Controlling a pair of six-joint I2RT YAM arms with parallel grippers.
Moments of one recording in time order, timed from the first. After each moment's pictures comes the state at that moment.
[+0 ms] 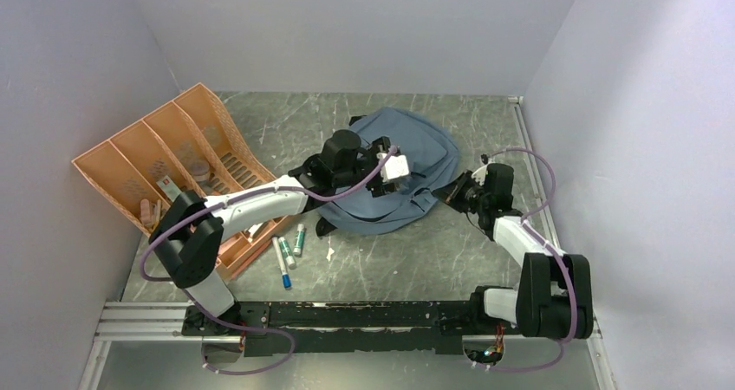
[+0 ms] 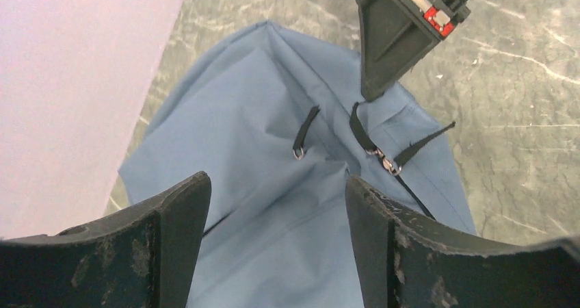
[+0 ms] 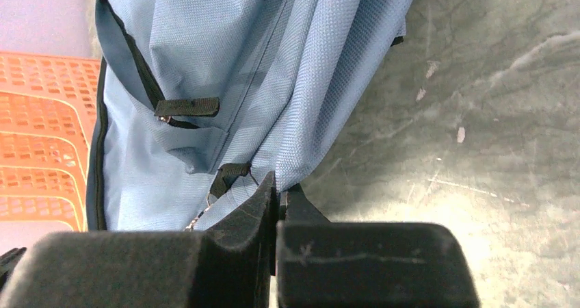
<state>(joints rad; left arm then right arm) -0.85 1.65 1.15 0.20 0.30 0.56 -0.04 1.27 0.49 0.15 -0.50 0.64</state>
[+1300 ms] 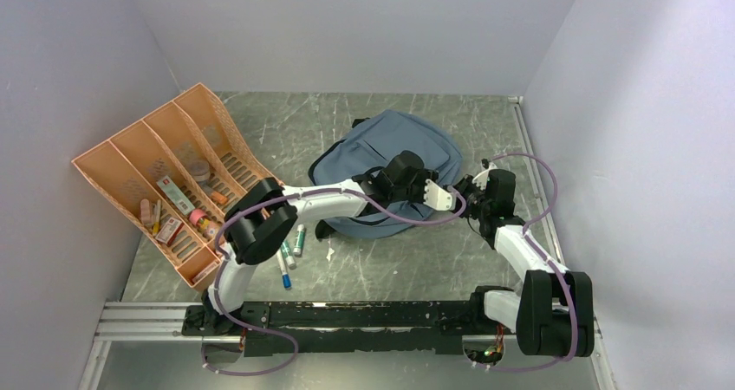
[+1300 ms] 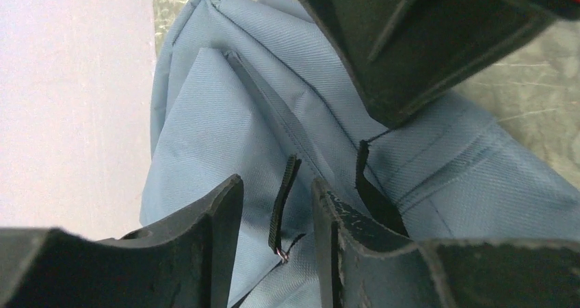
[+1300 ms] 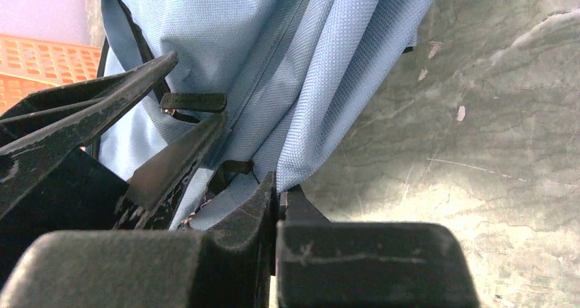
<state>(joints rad) -1.04 2.06 1.49 0.06 -0.02 0.95 -0.04 1.15 0.43 0.11 -0.50 0.60</state>
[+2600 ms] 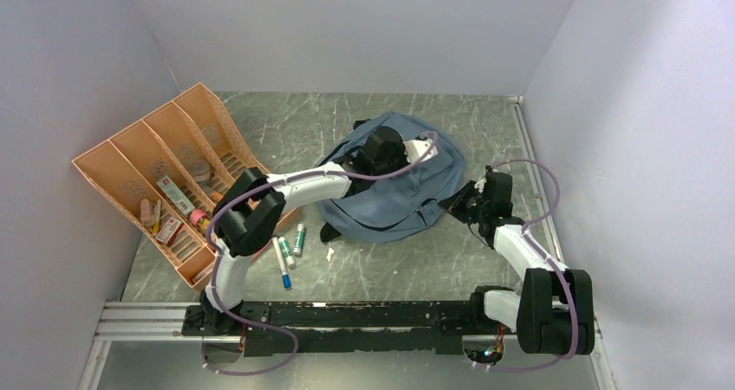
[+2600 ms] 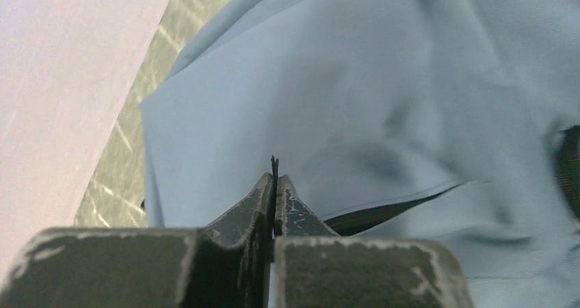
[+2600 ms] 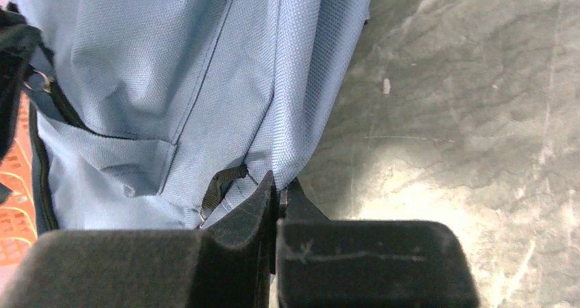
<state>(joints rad) -0.90 2.05 1.50 0.13 -0.06 0.53 -0.03 1.16 0.43 0.03 -0.34 0.63</state>
